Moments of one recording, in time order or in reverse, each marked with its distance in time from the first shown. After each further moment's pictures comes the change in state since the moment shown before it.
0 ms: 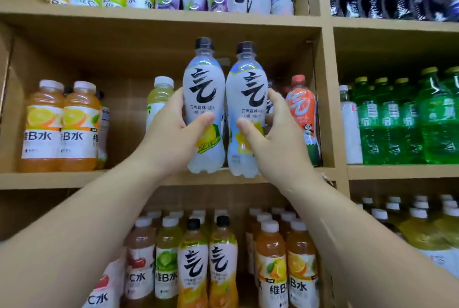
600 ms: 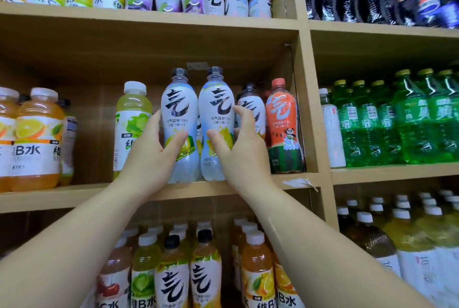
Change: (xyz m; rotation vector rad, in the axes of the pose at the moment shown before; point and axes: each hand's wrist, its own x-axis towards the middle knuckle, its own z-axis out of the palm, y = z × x) left_hand 0.020 -0.063 0.015 0.079 0.017 -0.041; right_hand 0.019 0.039 0.034 -0.118 0.055 0.035
